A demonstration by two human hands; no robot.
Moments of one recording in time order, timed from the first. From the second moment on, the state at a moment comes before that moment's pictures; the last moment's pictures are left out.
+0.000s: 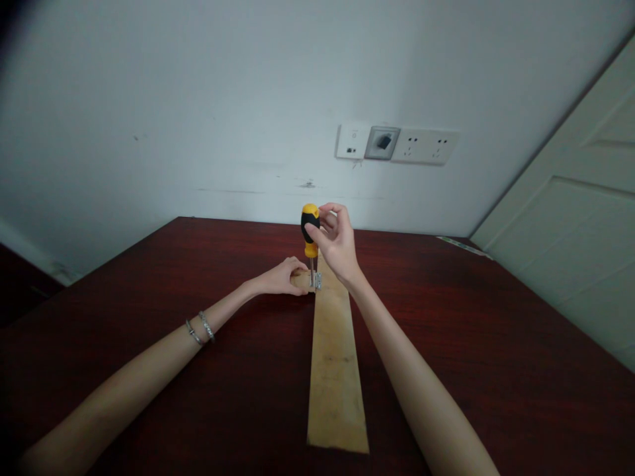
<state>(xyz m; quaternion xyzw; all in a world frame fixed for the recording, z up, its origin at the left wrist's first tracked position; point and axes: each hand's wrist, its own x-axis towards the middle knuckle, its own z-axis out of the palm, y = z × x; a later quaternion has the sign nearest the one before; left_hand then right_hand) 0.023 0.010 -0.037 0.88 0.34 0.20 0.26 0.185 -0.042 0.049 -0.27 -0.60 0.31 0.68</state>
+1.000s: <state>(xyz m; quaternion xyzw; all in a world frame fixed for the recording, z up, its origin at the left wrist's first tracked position) 0.023 0.010 -0.037 0.89 0.34 0.20 0.25 0.190 -0.035 0.045 -0.28 -0.61 0.35 0.66</state>
